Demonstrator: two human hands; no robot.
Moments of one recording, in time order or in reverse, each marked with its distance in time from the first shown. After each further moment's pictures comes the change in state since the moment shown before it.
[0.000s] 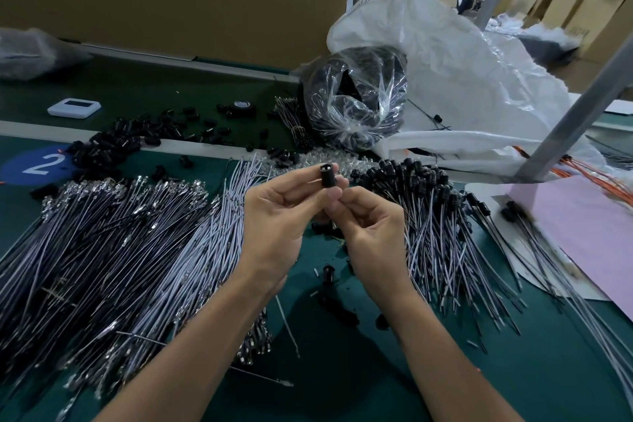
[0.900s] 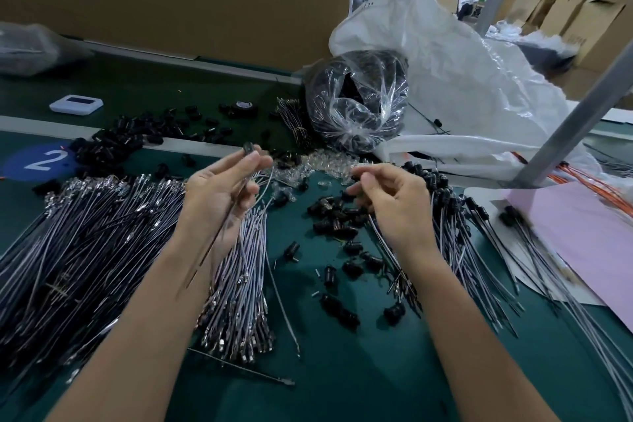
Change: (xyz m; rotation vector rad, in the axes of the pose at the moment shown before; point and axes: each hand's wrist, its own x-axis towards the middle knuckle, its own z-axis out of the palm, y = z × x) left_hand 0.032 0.025 -0.060 -0.158 0.246 -0.319; right_hand 0.036 -0.016 -0.028 -0.525 0.095 0.198
